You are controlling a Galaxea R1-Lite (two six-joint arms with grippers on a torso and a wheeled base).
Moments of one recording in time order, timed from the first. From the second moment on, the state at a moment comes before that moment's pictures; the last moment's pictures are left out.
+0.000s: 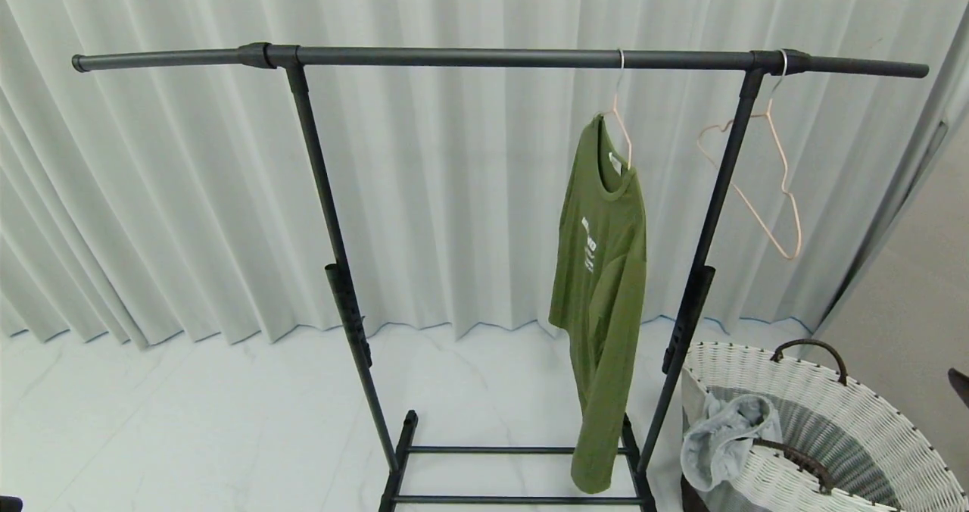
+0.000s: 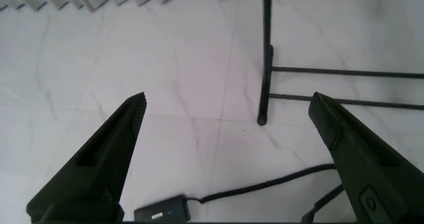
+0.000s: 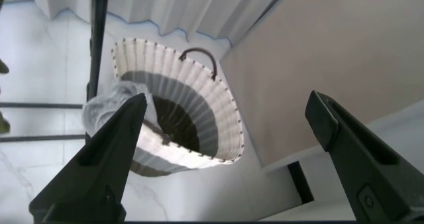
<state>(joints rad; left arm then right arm) -0.02 0.68 0.00 -0.19 0.20 0.13 0.17 0.91 -0.44 -0.17 -0.44 -0.27</state>
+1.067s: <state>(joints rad) -0.04 0.78 -0.14 -0.19 0.15 0.17 0.17 0.99 -0.40 -0.18 -0.37 -0.37</state>
